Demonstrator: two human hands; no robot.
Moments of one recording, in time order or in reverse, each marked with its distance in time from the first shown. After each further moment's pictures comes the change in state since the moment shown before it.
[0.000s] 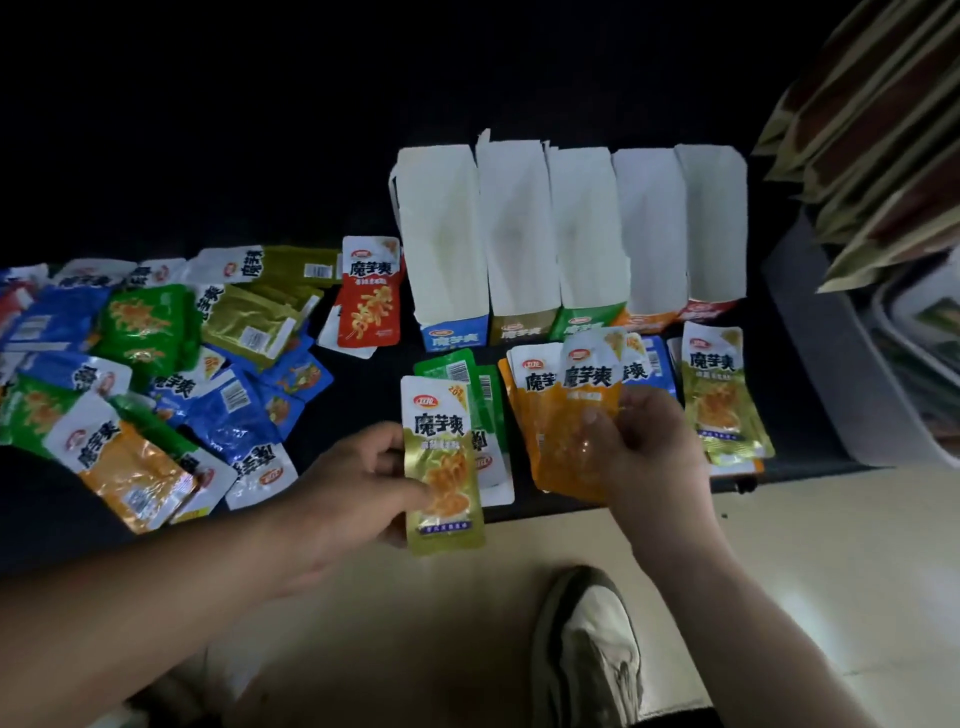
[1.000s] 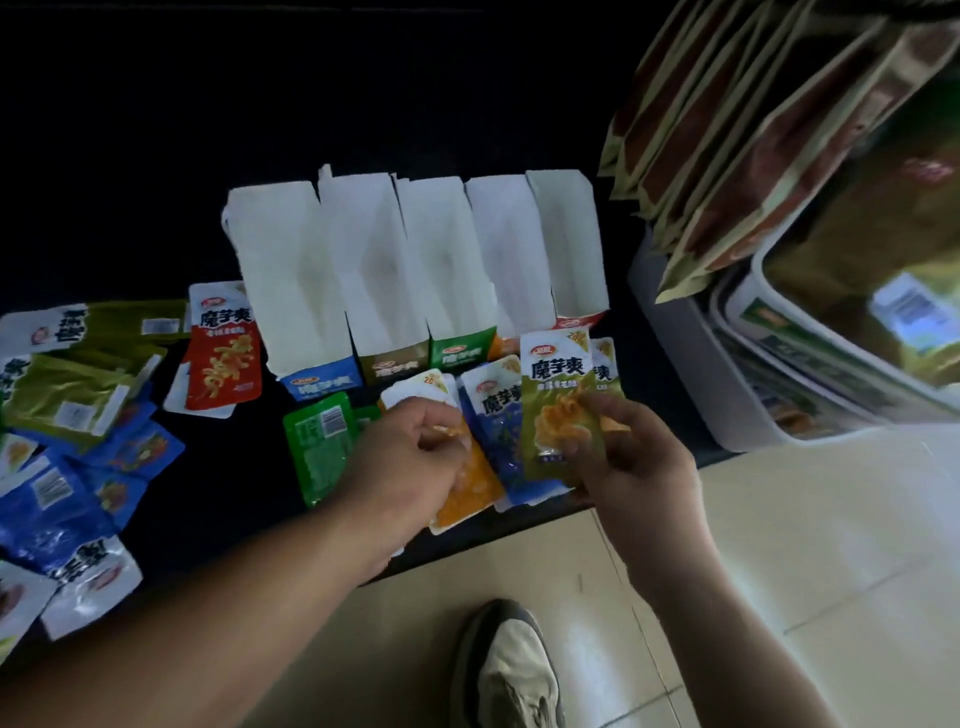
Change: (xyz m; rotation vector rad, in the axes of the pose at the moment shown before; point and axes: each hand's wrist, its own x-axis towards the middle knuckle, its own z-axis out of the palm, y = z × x) left_hand 0.057 0.060 0.116 0.033 0.080 0.271; right_hand 0.025 0.021 -0.078 0.164 0.089 0.022
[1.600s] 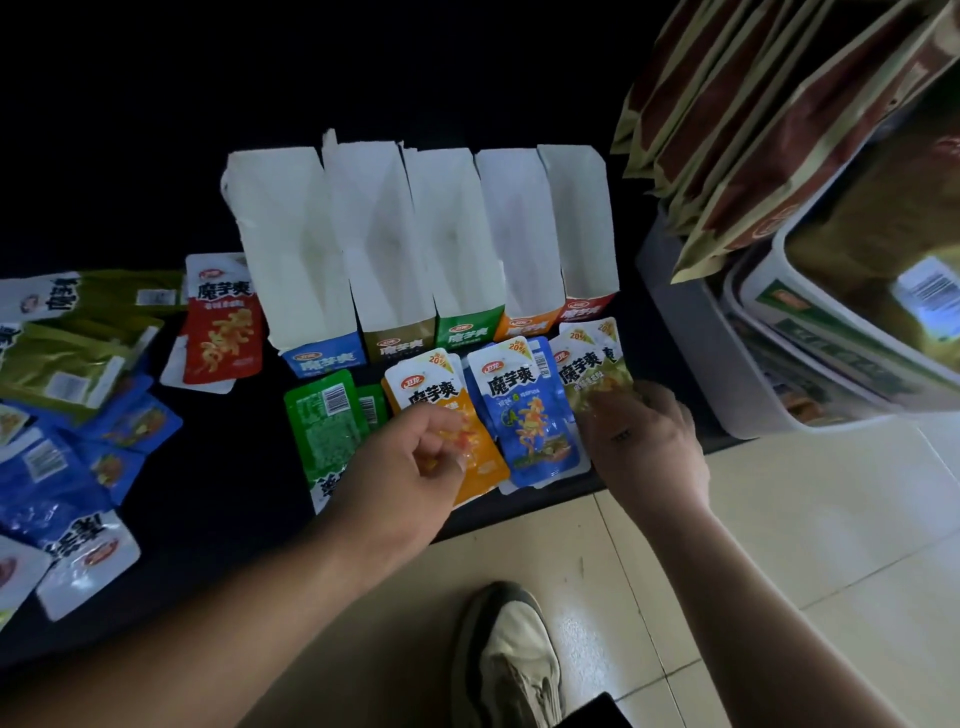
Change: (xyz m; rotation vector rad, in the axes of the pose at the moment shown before) left_hand -0.010 -0.039 -0.006 0.110 -0.048 0.186; right_hand 0.053 0.053 -0.015 -0.916 0.140 -0.255
